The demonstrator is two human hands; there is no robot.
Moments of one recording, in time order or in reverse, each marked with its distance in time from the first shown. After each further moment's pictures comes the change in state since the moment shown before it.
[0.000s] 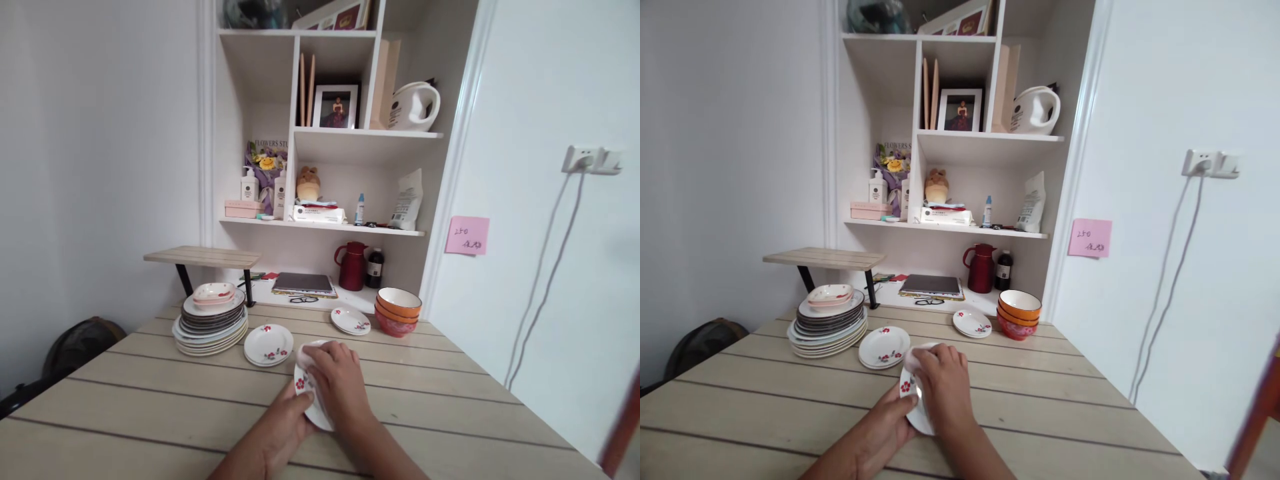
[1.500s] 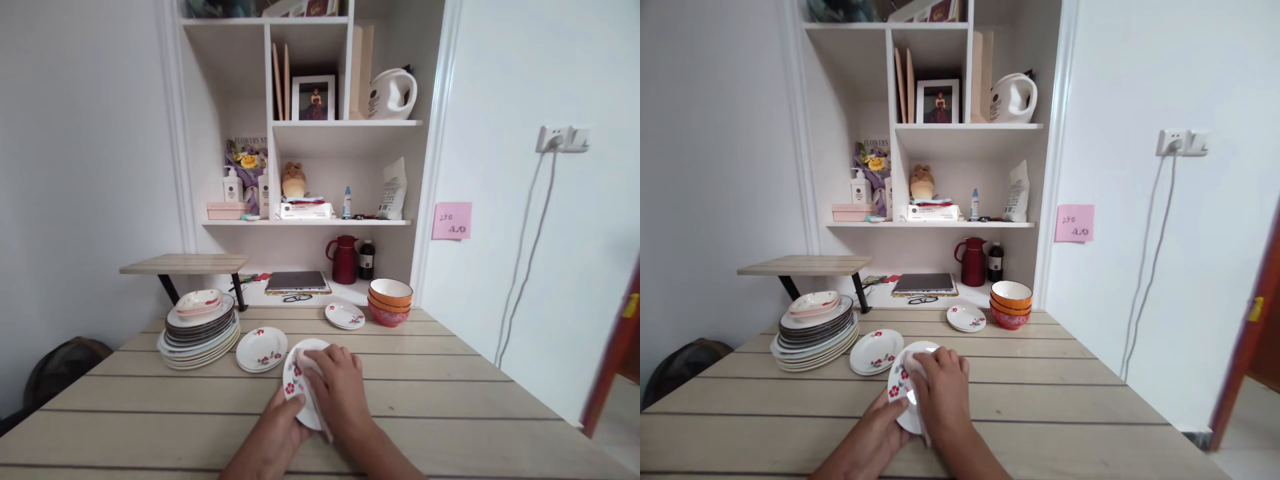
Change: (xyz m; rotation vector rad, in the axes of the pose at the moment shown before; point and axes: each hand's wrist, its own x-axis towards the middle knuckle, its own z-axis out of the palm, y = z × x) left_hand -0.004 0.006 0.006 -0.022 0.120 -0.014; right_hand -0.003 -0.007 -0.002 0.055 -0.006 0.179
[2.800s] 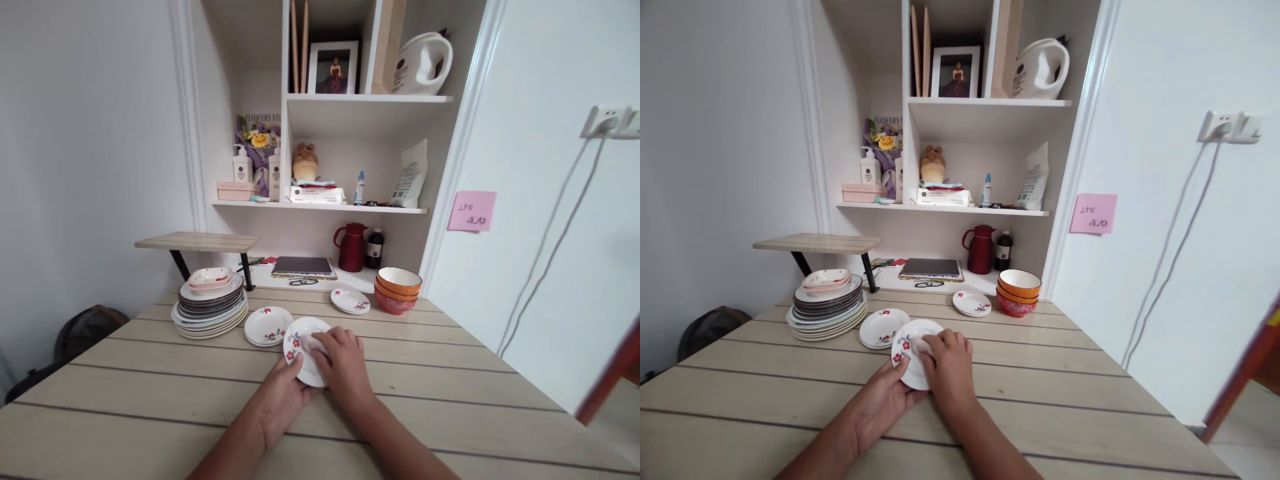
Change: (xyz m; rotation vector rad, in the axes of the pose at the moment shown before) left_hand 0.005 0.002 -0.010 -0.100 -0.057 -0.002; right_hand -0.003 0.011 0.007 -0.051 -0.017 -0.044
